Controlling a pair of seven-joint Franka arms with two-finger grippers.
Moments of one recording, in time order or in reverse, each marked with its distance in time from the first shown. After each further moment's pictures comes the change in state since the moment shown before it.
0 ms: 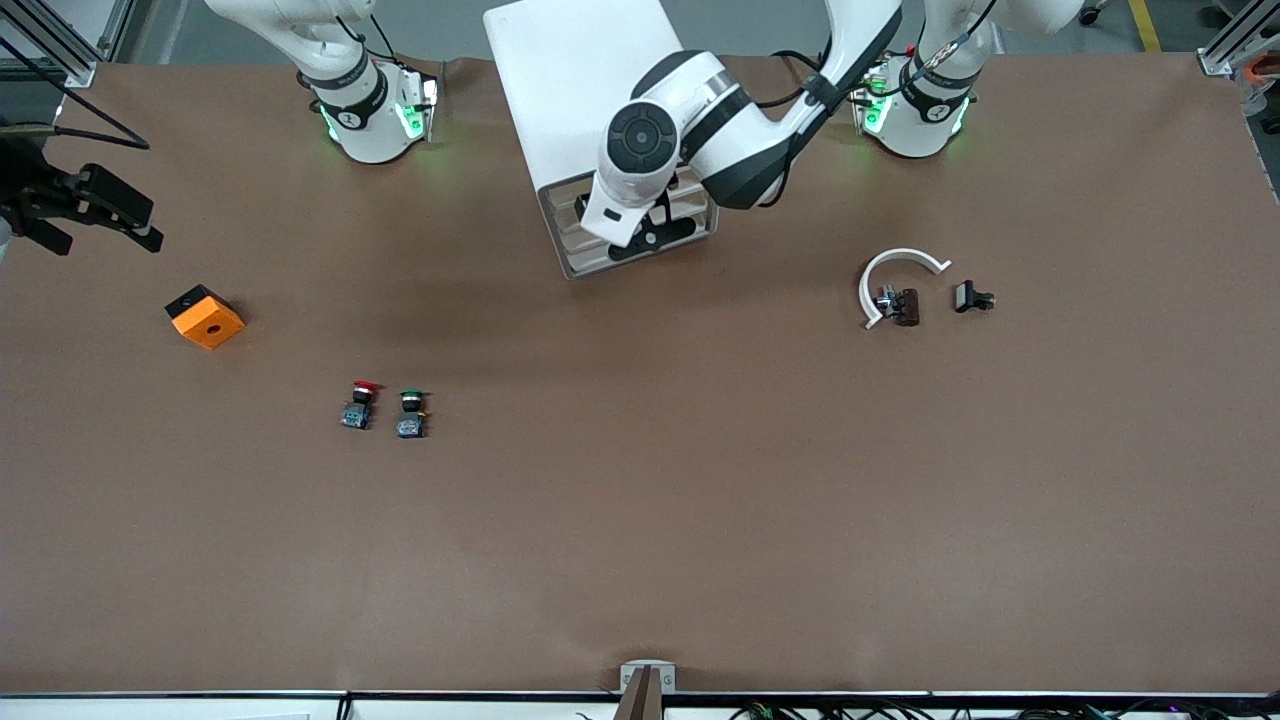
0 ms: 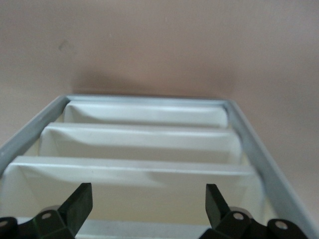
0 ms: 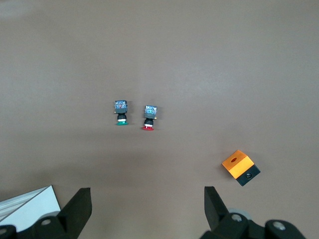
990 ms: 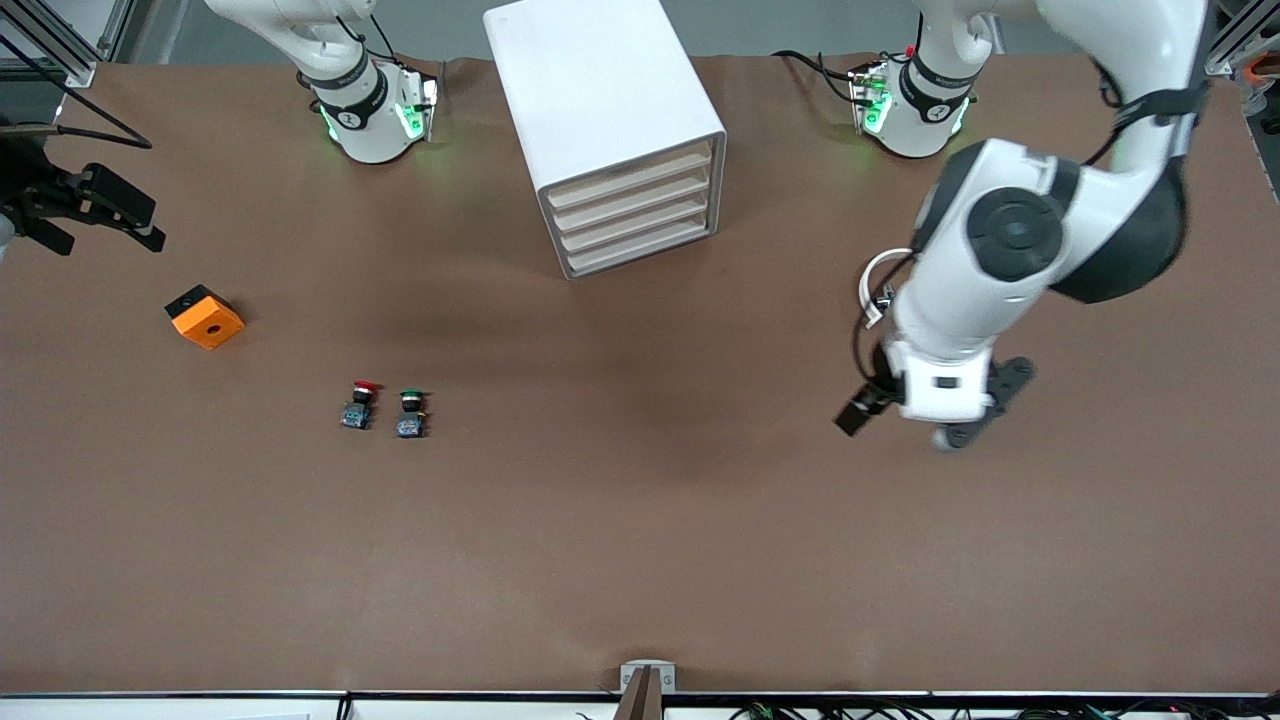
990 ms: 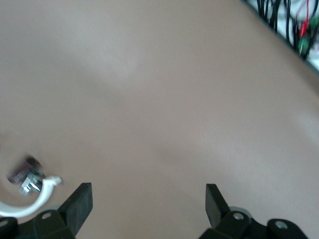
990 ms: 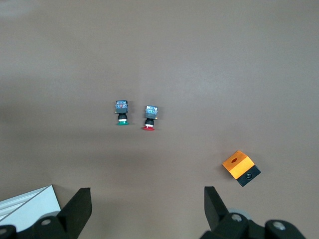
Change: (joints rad) left arm 0.538 -0.074 0.013 0.181 0.457 -0.035 0.064; right arm 0.003 0.000 0.002 0.001 -0.001 0.000 0.000
